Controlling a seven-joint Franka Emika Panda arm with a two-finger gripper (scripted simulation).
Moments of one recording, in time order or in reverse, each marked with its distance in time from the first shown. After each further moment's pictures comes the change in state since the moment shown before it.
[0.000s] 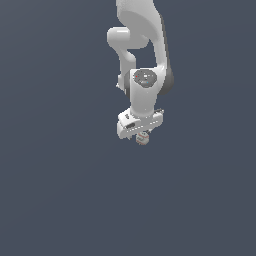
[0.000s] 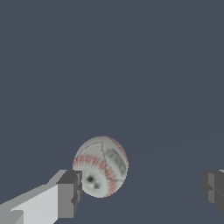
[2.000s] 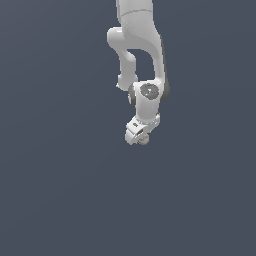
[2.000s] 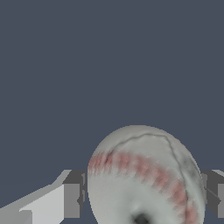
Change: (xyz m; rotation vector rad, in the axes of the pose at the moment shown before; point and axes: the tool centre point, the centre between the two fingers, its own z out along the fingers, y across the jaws) arm -0.024 -0.034 0.073 -0.014 0.000 -0.299
